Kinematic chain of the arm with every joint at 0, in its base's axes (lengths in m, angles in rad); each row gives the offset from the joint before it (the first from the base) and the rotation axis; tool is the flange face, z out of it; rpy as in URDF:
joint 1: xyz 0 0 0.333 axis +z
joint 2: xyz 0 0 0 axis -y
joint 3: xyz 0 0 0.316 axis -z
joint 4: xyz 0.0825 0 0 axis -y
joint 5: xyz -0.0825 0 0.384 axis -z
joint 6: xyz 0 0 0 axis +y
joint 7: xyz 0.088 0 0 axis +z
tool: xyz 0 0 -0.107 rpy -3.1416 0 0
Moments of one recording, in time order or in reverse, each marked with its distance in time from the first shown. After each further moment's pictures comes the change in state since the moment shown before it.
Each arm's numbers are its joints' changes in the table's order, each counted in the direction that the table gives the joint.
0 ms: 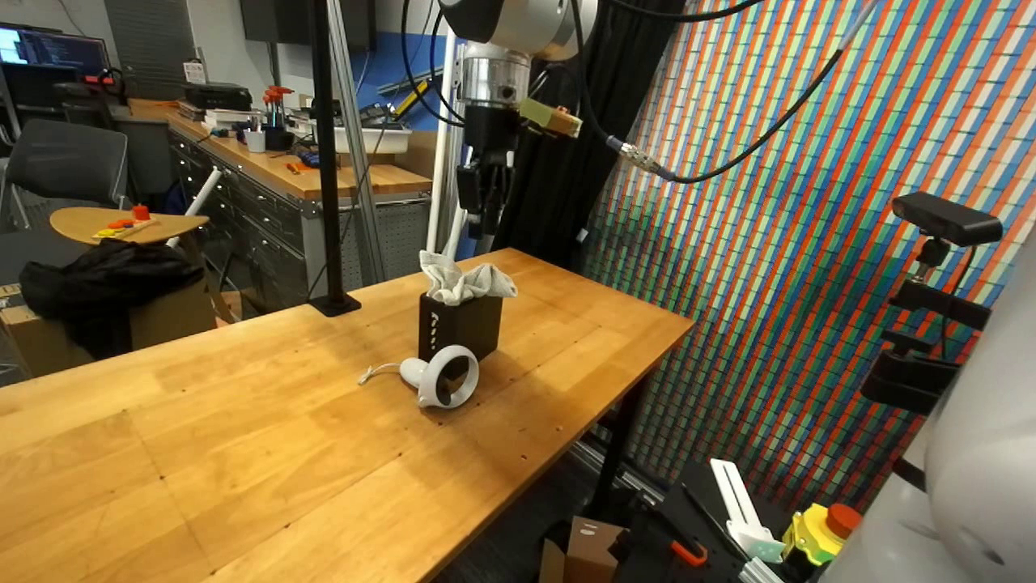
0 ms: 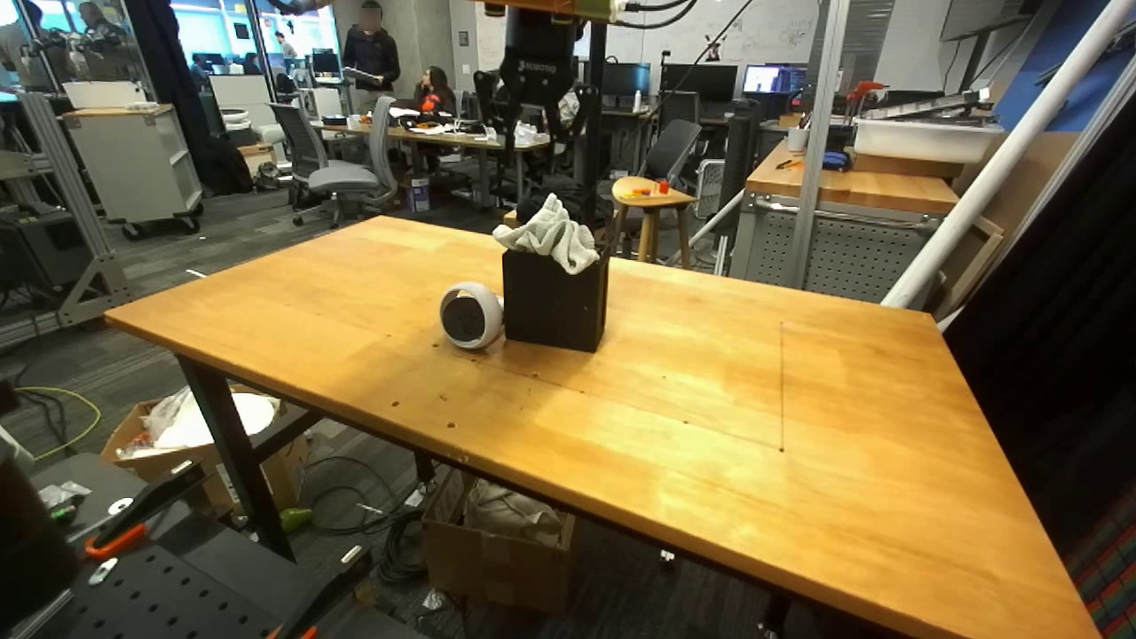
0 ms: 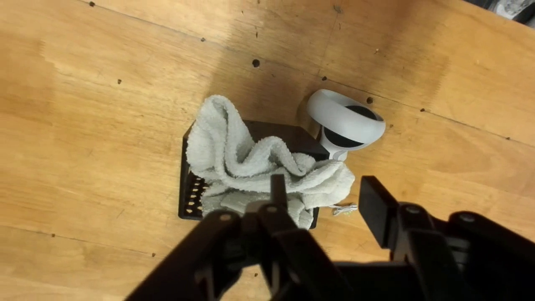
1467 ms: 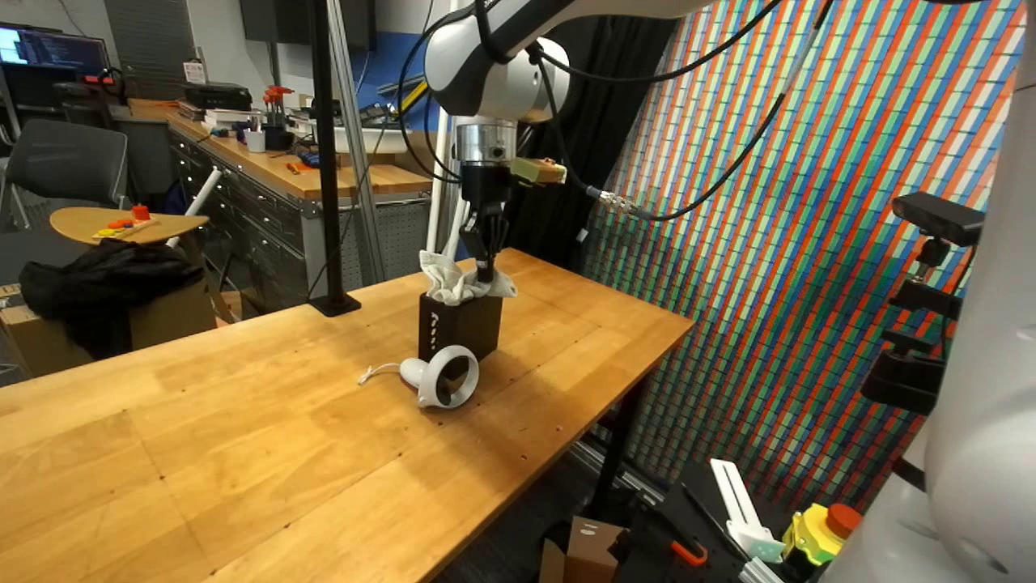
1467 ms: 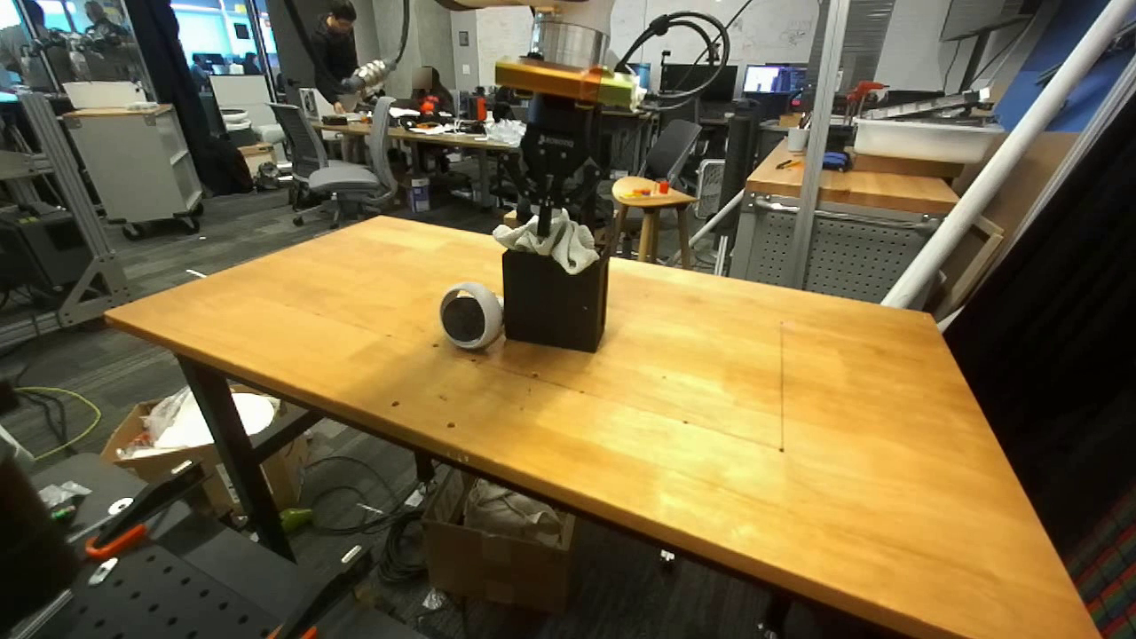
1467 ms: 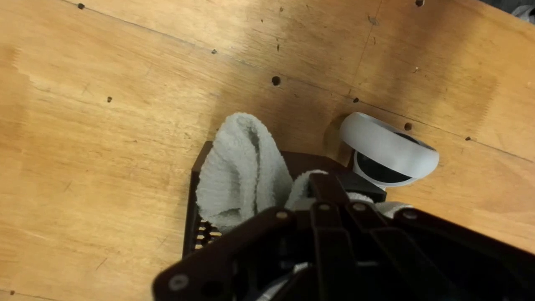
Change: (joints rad) arm -0.001 -0.164 0.018 0.031 0.023 -0.038 0.033
